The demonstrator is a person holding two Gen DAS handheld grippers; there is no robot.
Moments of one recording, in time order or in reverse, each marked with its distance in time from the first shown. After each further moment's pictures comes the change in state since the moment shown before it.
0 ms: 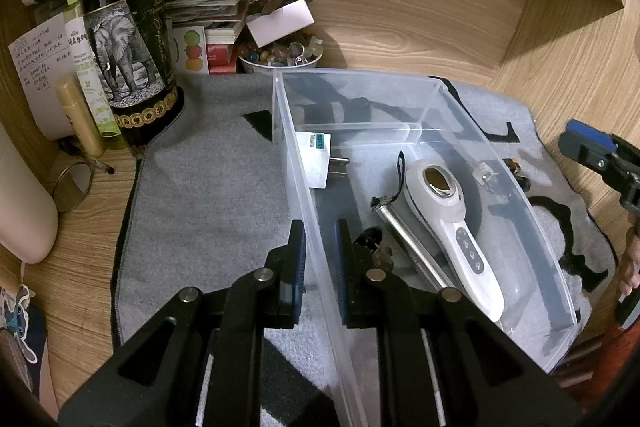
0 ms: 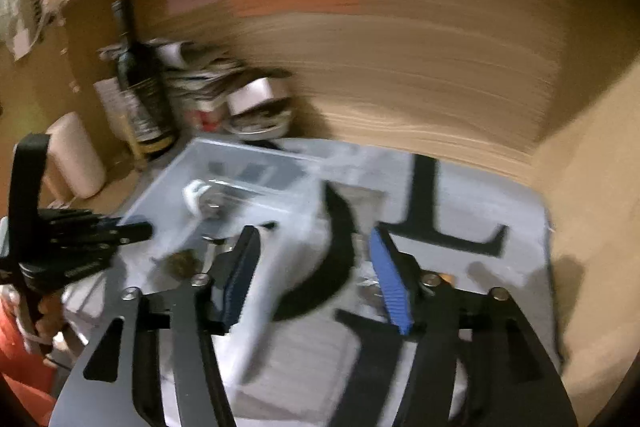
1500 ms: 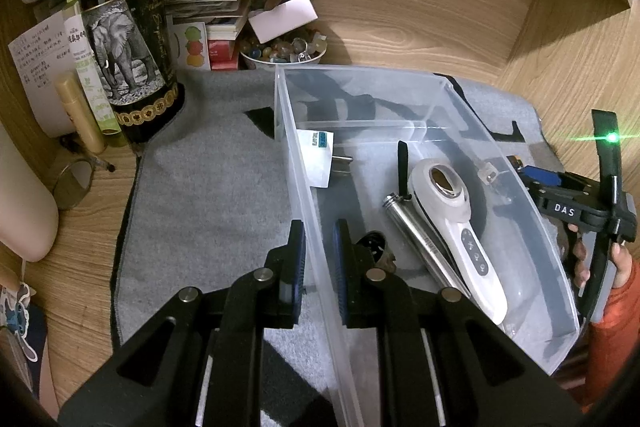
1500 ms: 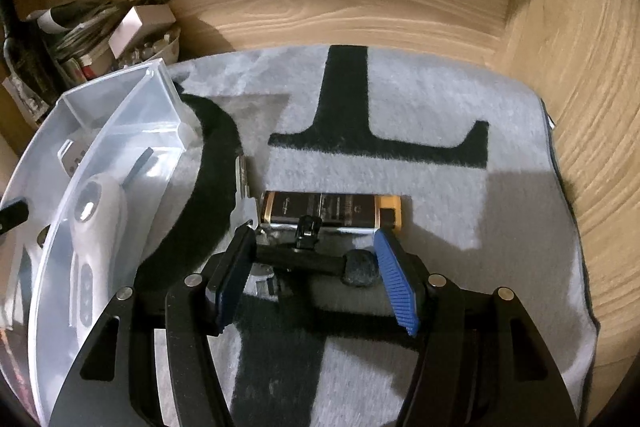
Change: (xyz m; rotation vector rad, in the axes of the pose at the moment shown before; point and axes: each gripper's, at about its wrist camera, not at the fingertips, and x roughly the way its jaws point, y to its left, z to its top) left arm 0.005 0.003 0.003 -0.002 0.015 0.010; right arm 0.087 -0.063 -0.042 0.148 0.210 -0.075
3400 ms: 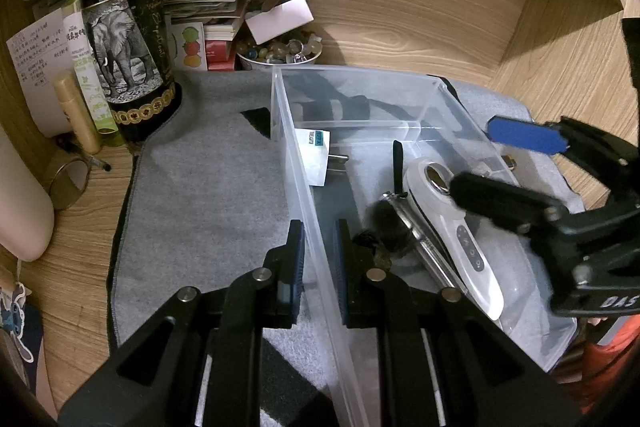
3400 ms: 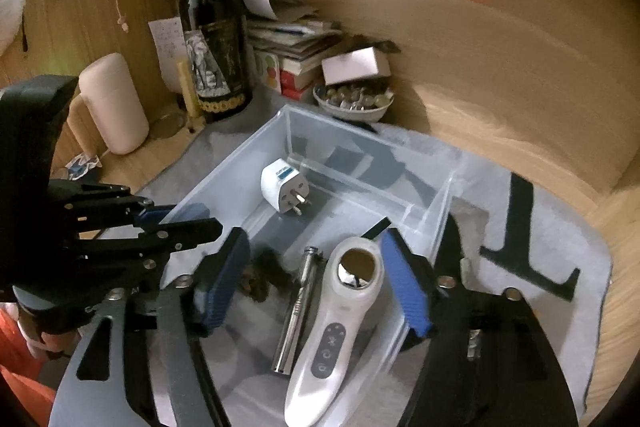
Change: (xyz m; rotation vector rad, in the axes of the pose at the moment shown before) left arm -0.002 0.000 -0.002 0.001 -0.007 -0.018; right arm -0.053 0.149 0.018 -0.380 -0.143 0.224
